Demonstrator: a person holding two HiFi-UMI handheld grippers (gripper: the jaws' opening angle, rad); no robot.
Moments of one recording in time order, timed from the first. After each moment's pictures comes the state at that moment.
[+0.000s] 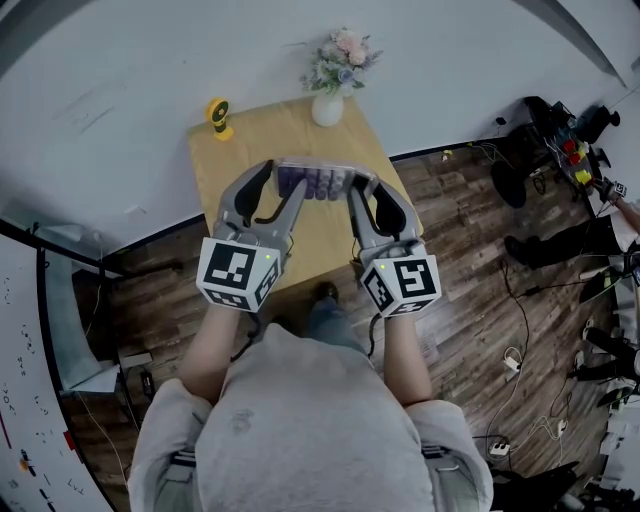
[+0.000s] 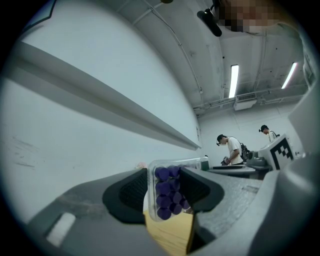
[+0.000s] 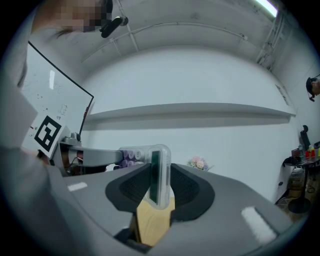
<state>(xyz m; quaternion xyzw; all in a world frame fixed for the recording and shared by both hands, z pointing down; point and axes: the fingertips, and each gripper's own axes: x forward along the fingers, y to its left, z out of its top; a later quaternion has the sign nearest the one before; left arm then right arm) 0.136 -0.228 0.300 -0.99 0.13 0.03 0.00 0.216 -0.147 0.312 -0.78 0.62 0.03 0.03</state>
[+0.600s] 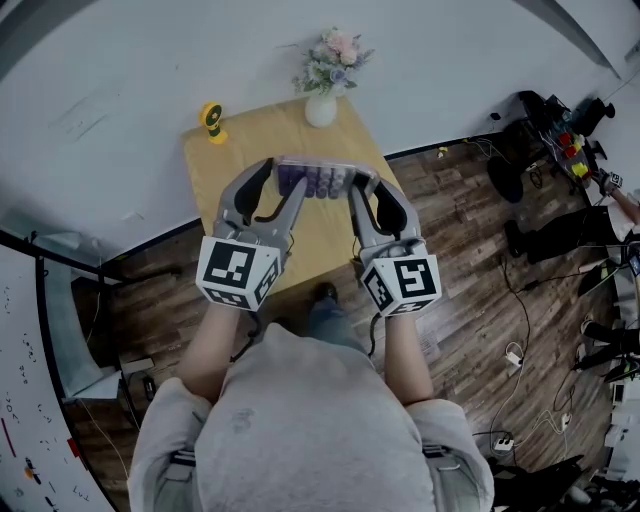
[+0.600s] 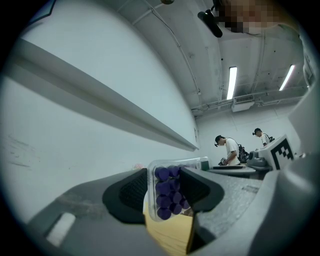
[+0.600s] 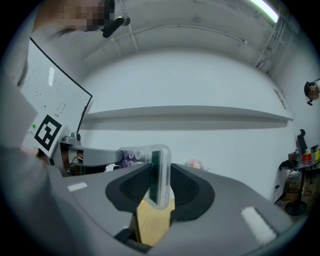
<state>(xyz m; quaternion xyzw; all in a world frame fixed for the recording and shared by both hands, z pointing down) 0.144 -0.223 0.295 -0.99 0.11 0.04 0.00 0.221 -0.139 0.305 -0.79 0.61 0.04 0.03</state>
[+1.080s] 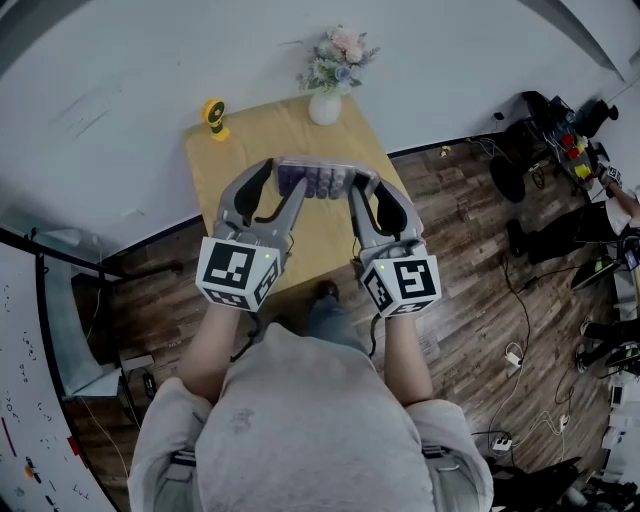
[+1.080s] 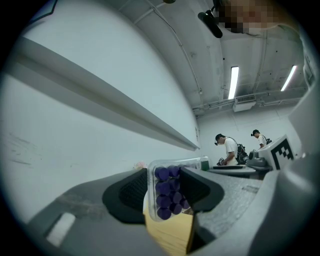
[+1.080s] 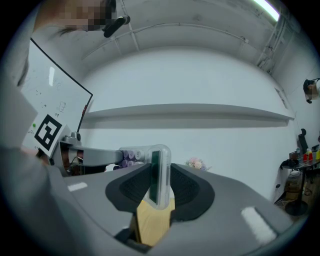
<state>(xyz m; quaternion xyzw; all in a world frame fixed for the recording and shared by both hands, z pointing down) 0.143 -0.232 0.301 -0.99 0.12 0.04 0.00 0.221 -0.148 0.310 -0.79 0.61 0.04 0.03</state>
